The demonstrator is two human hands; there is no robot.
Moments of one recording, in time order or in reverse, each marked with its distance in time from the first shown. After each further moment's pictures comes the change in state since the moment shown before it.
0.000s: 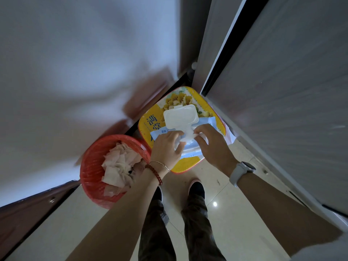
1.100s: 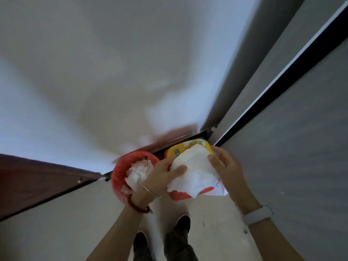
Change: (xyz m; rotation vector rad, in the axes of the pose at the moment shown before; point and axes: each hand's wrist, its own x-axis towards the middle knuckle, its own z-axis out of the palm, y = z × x) left_hand -0.135 0.139 -0.193 -0.966 0.128 -0.293; right_hand -0.106 -0.216 -0.113 0.322 -0.044 0.031
